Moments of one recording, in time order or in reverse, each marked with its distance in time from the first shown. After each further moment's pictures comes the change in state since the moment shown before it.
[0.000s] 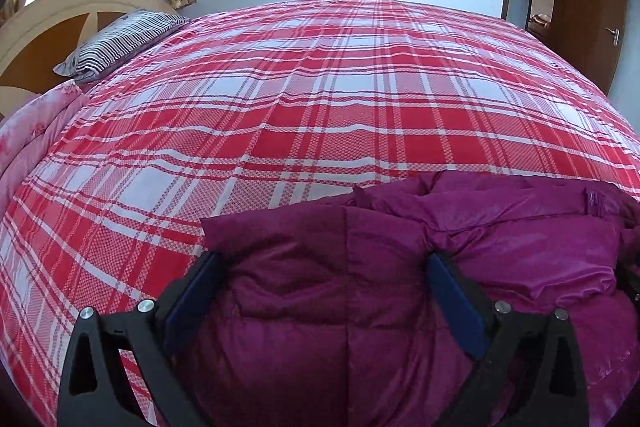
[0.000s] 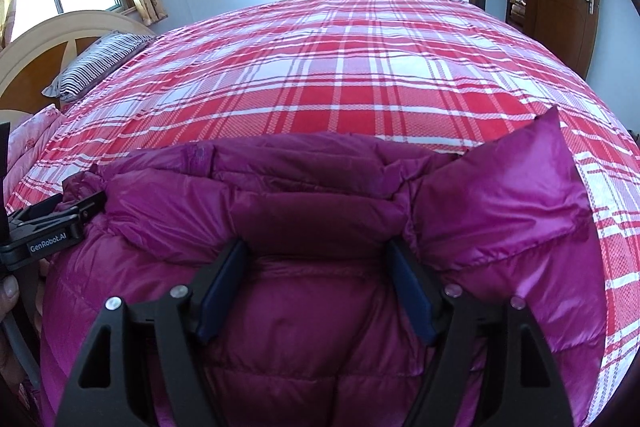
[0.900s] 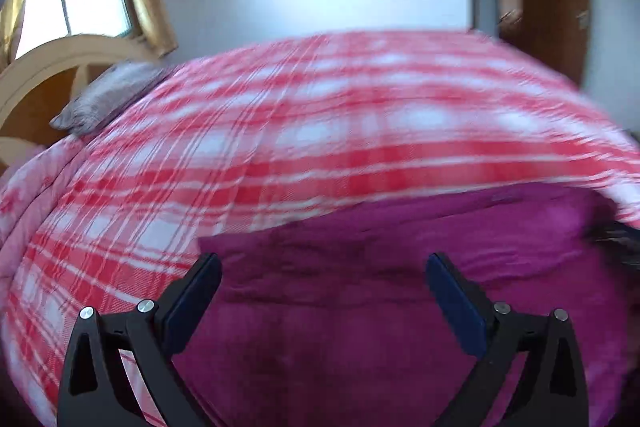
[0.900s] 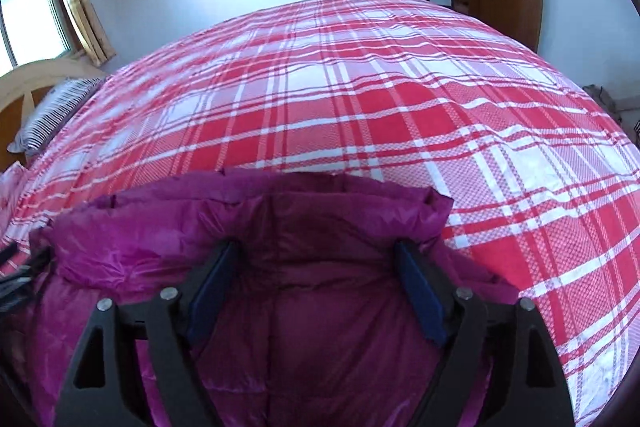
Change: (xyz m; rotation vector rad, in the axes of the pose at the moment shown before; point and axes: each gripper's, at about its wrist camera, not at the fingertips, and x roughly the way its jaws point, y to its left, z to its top) left arm -0.079 -0.046 0.002 0.130 -0.140 -0.053; right arm -0.010 -0.069 0.009 0.172 -0.032 -0.109
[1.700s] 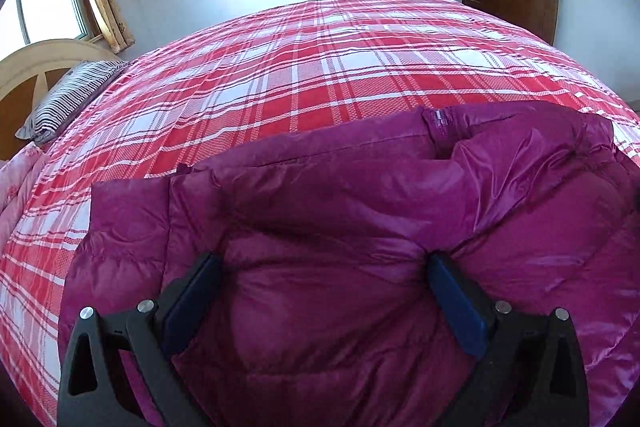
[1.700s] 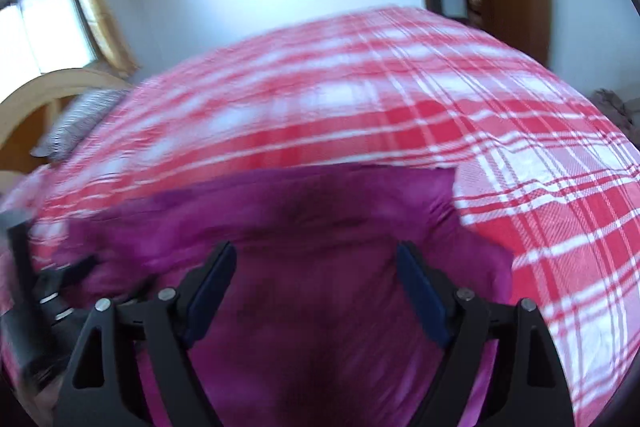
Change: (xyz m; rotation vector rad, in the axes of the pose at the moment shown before) left arm 0.045 -0.047 -0.033 0.083 0.110 -0.067; right arm -0.059 0.024 -0.023 -0.022 -0.076 0.115
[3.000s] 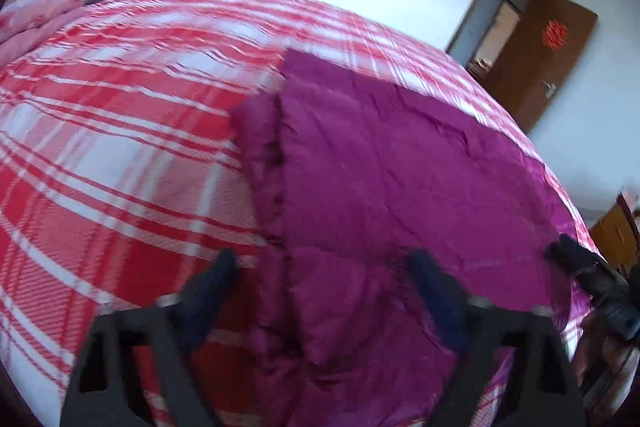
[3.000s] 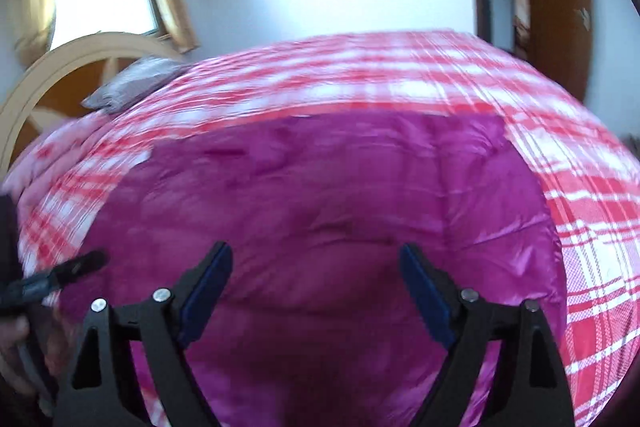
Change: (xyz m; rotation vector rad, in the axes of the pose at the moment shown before) left arm -0.100 0.155 -0.141 -0.377 -0.017 -0.282; right arm -0.051 0.074 -0.075 -0.185 -0.032 0.086
